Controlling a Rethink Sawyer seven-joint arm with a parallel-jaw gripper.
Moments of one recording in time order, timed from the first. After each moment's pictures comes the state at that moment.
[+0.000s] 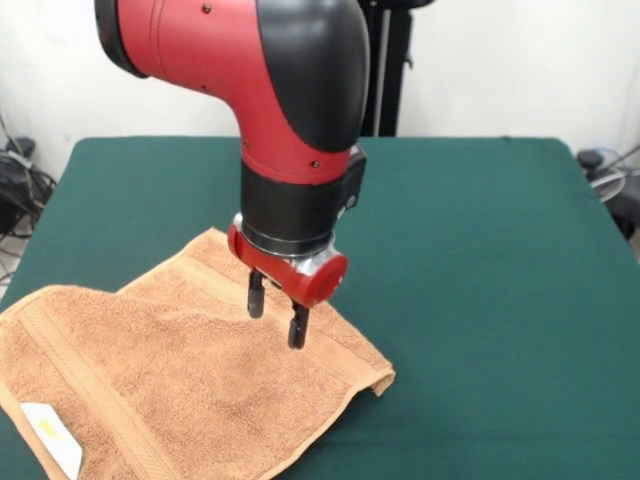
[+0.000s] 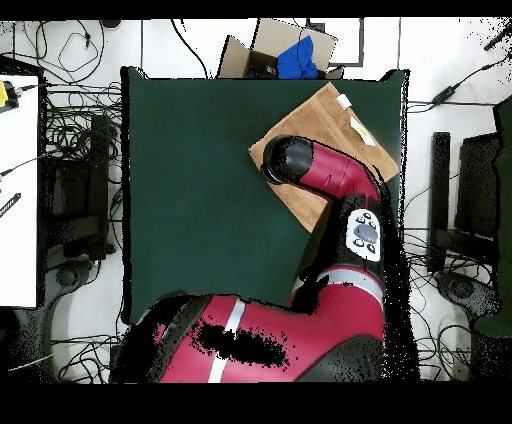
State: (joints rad) arm -0.19 -0.32 -0.18 1.29 0.18 0.53 2.08
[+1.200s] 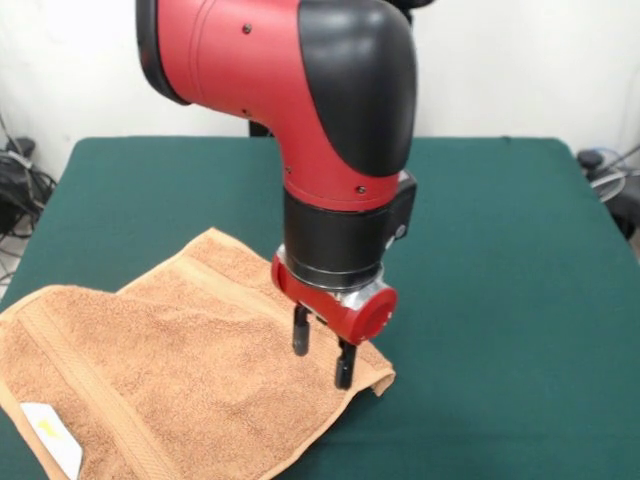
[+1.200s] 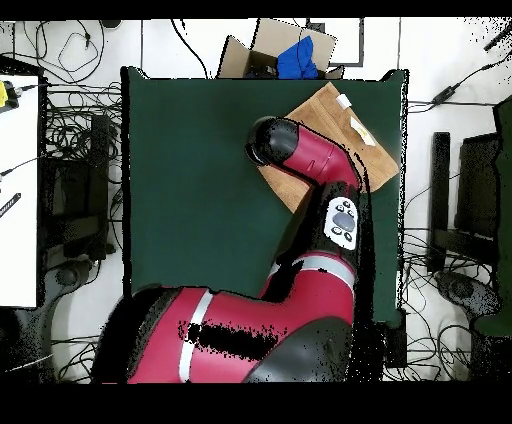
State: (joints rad) arm -0.13 -0.27 -0.20 1.22 0.35 0.53 2.08
